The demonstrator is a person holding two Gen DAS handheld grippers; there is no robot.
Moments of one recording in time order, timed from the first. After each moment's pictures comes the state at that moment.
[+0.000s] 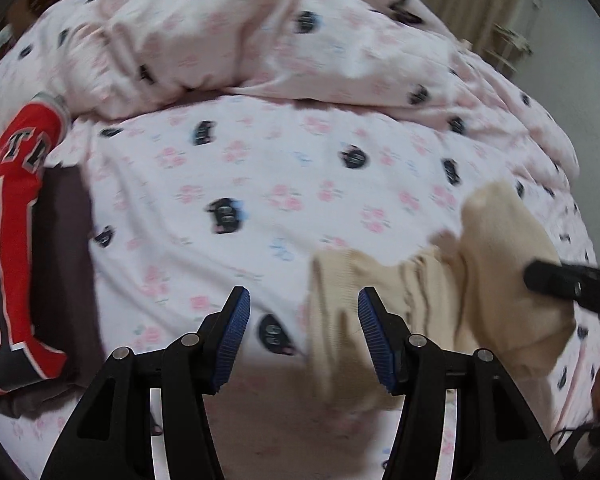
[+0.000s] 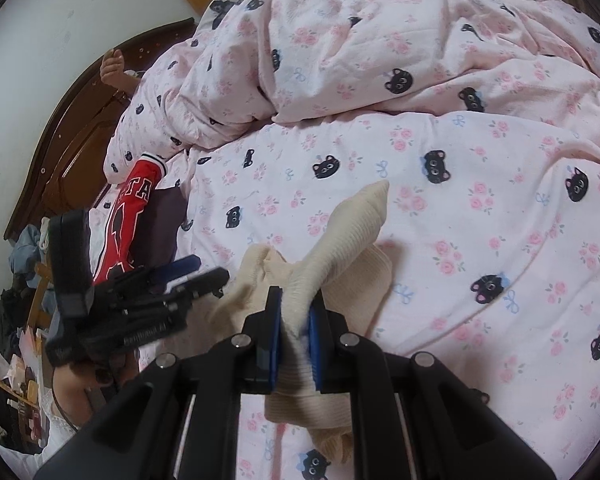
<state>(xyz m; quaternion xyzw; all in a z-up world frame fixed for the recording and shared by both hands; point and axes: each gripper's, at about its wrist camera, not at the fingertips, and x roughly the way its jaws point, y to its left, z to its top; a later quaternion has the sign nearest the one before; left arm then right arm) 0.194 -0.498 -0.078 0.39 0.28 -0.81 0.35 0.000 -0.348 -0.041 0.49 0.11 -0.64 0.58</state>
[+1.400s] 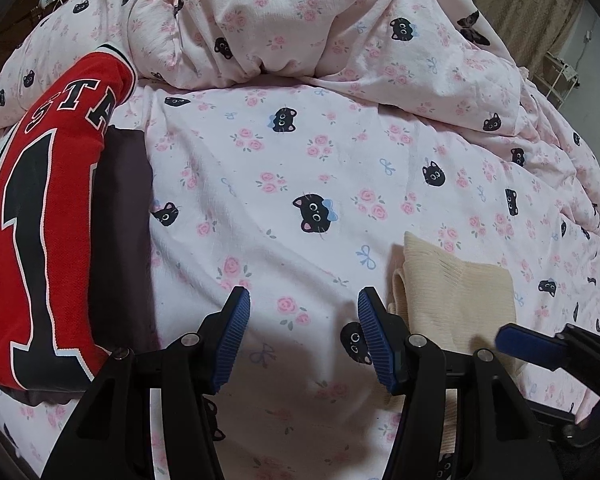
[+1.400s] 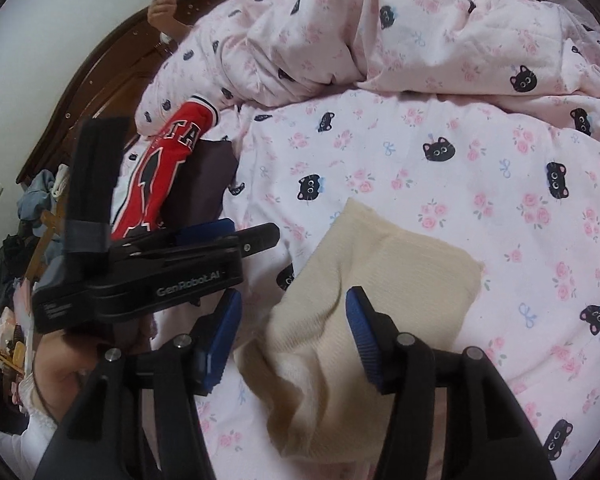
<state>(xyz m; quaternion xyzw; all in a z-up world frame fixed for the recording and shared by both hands) 0.216 -0.521 -0.089 0.40 0.31 -0.77 0.40 0.073 -0.395 -0.060 0.46 0.16 -0.60 0.64</state>
